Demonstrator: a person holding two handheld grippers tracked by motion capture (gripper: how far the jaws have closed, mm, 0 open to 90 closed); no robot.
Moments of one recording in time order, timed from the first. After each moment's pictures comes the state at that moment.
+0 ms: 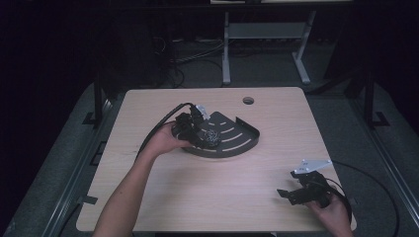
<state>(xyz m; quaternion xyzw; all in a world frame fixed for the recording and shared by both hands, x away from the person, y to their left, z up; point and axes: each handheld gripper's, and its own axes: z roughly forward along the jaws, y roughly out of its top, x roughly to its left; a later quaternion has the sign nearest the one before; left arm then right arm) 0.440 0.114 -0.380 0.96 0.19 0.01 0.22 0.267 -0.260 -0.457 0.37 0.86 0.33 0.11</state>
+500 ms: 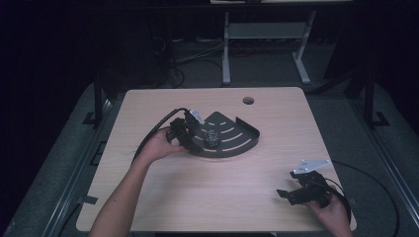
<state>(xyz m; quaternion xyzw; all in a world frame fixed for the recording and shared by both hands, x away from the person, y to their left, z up) 0.428 0.129 -0.386 0.96 0.19 0.01 0.22 0.268 -0.259 -0.458 0.37 0.86 0.33 0.10</state>
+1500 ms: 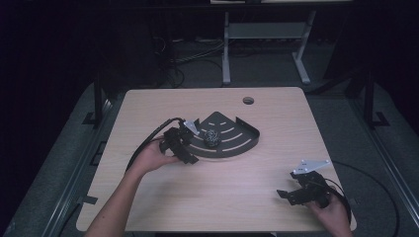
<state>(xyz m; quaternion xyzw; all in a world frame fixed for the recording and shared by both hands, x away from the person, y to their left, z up) 0.394 0.145 -0.391 0.96 0.19 0.02 0.22 0.268 -0.259 -0.460 0.37 0.86 0.32 0.10</state>
